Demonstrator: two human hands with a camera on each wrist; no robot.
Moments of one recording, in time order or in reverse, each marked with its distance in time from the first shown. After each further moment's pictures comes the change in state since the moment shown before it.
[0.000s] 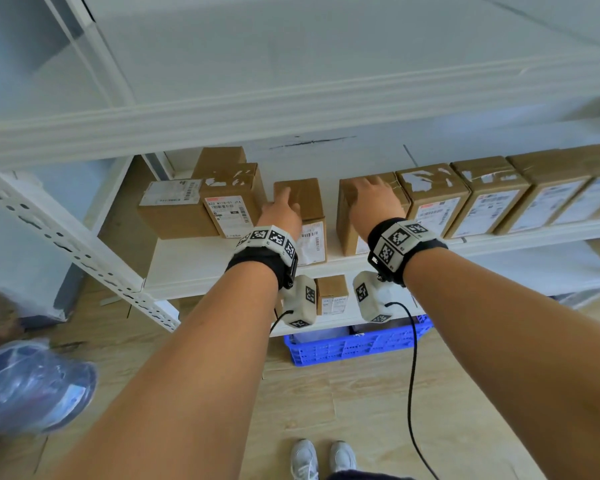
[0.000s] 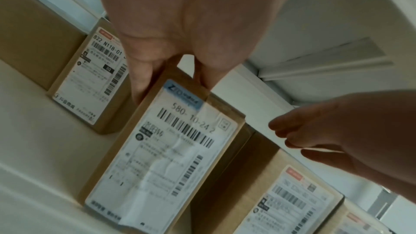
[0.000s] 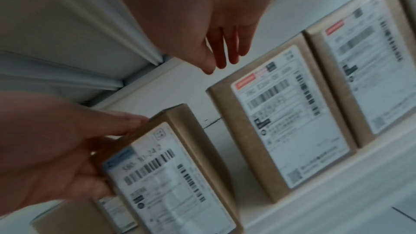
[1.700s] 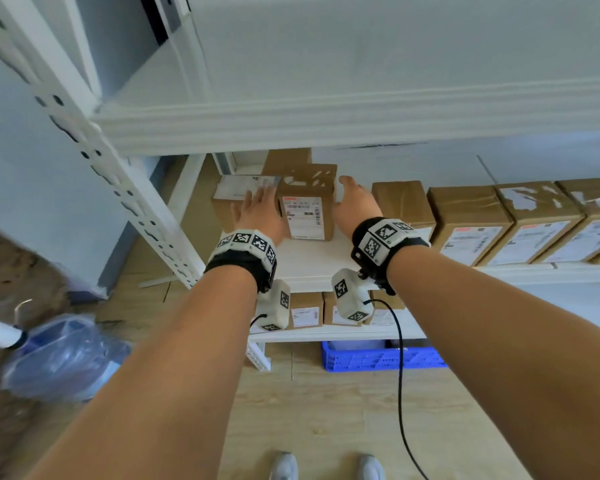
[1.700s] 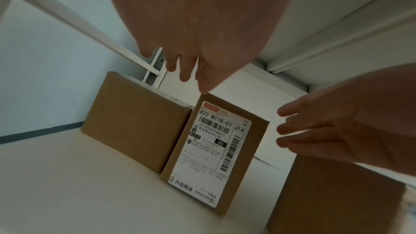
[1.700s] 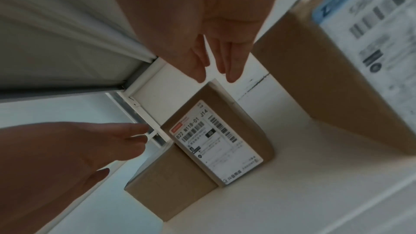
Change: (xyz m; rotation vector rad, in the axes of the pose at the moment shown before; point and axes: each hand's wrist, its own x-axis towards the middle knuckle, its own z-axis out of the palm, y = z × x) left_hand 0.019 -0.124 -0.106 0.303 0.061 -0.022; right_hand 0.024 -0.147 0.077 0.229 -0.145 -0.043
